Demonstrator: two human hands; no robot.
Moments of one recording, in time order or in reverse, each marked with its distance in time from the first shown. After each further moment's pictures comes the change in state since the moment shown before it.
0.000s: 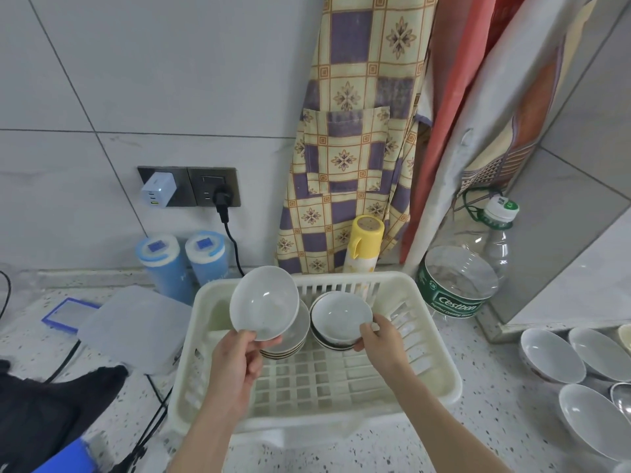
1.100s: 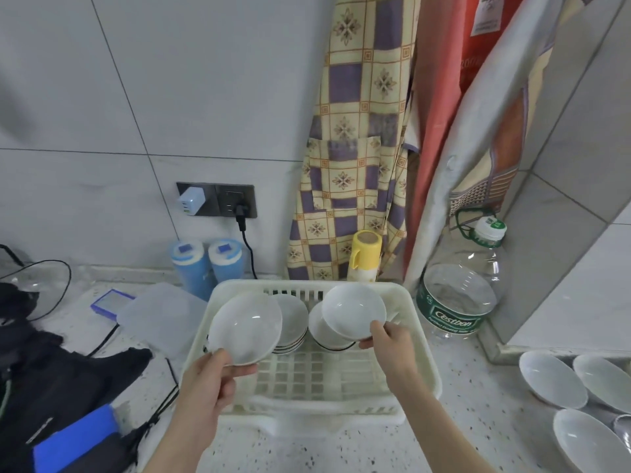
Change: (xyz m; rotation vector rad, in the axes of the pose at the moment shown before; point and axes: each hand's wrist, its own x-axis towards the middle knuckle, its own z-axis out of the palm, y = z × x) left_hand -0.085 0.019 -0.015 0.088 0.187 0.010; right_hand -0.038 -0.026 -0.042 0.220 0.037 0.014
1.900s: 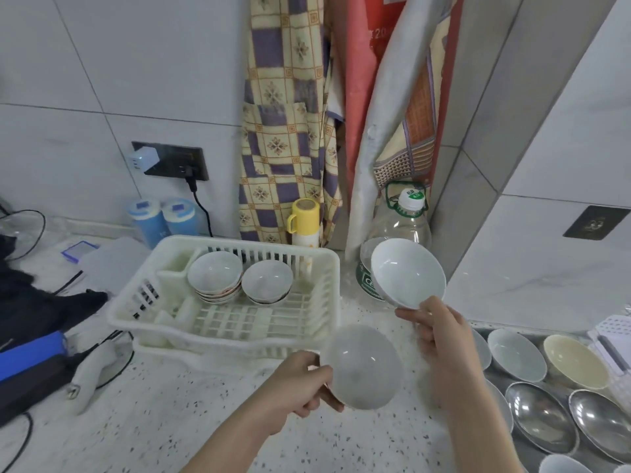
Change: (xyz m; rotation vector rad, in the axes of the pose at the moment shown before) left_hand -0.139 -0.074 0.222 0.487 -0.524 -0.269; right_hand -0.031 -0.004 -0.235 0.385 -0.039 0.100
